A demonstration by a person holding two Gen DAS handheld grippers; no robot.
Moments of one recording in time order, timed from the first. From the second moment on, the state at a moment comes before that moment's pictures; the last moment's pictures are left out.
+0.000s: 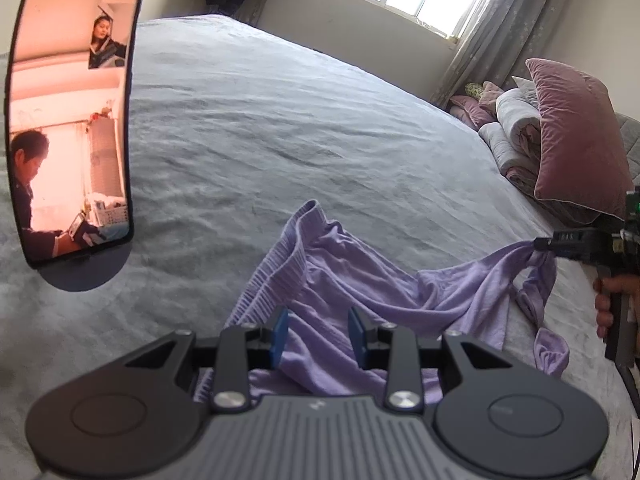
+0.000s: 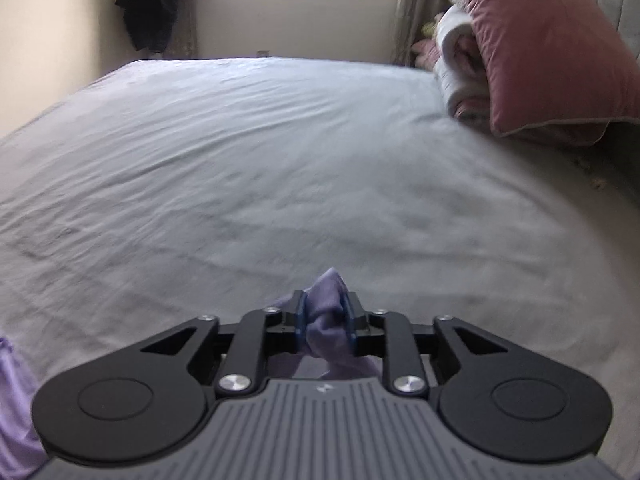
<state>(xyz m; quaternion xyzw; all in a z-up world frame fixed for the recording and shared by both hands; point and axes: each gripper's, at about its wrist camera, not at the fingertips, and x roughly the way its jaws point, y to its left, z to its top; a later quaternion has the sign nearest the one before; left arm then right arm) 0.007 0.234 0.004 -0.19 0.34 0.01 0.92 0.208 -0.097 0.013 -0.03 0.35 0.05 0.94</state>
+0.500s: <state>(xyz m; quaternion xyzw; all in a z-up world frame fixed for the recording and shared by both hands) -0.020 0.266 -0.003 -0.21 0.38 0.04 0.90 0.147 -0.003 -0.002 0.00 0.44 0.26 0.86</state>
